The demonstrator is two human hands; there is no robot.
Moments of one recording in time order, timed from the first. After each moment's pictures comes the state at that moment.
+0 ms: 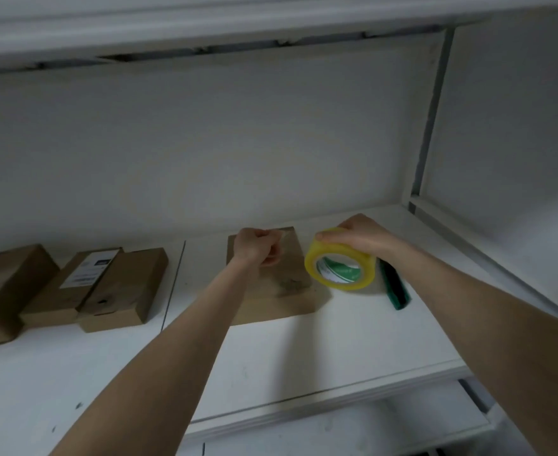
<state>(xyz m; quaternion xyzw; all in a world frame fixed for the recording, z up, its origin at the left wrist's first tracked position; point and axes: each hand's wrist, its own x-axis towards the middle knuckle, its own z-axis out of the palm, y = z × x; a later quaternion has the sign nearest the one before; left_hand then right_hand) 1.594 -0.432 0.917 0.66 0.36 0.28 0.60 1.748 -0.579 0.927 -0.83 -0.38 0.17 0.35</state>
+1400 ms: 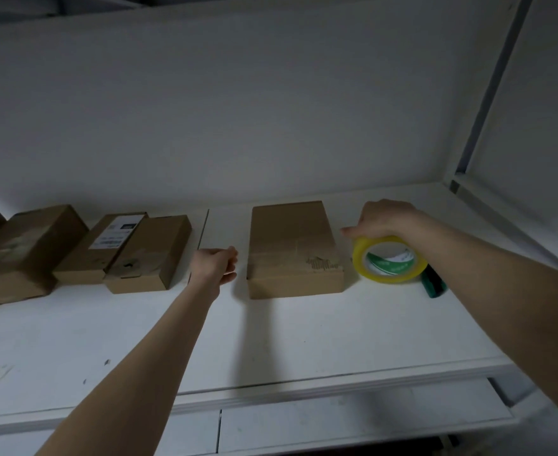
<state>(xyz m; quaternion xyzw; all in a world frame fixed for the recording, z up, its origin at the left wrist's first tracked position) 1.500 -0.379 0.856 0.56 0.52 0.30 0.57 1.749 -0.537 0.920 -0.91 -0.40 0.11 -0.02</state>
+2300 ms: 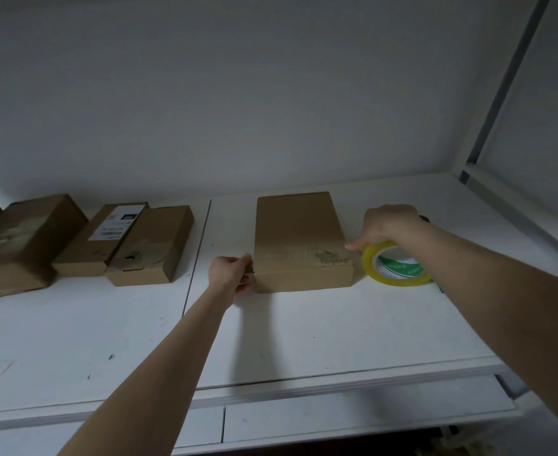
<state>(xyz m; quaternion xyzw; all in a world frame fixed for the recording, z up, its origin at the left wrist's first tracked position) 1.508 -0.381 0.822 0.57 0.53 0.25 0.57 1.735 -0.520 0.900 -0.91 -0.36 0.11 -0.14</state>
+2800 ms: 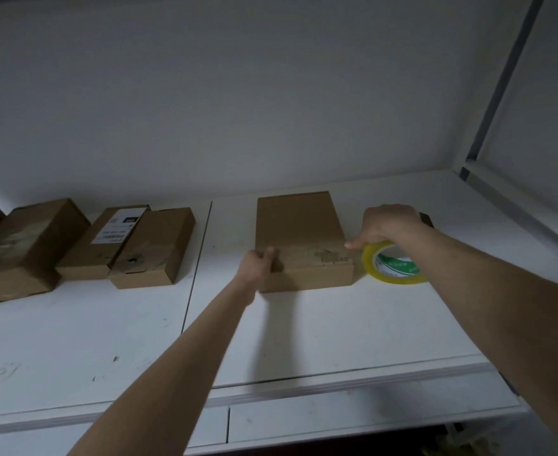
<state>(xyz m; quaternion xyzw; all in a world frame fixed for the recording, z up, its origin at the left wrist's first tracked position) 1.531 -0.399 0.832 0.70 0.48 0.16 0.51 1.735 -0.519 0.895 -0.91 -0.37 0.11 -0.12</state>
